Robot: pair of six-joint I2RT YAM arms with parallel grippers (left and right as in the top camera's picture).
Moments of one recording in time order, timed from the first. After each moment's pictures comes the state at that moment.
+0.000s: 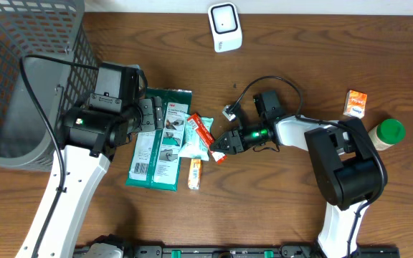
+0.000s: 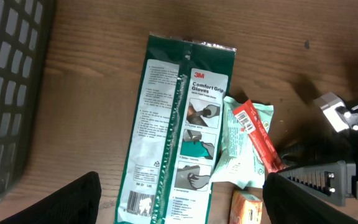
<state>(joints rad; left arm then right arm) -0.24 1.30 1.28 -1.00 -0.04 -0.29 0.36 2.06 0.99 -0.13 -1.06 0.06</state>
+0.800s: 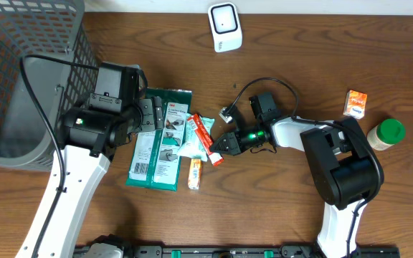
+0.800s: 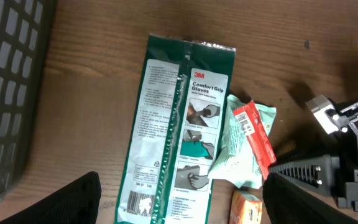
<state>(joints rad) -0.24 1.30 1.28 -1.00 -0.04 -0.29 0.38 2.07 0.99 -0.11 -1.04 0.08</state>
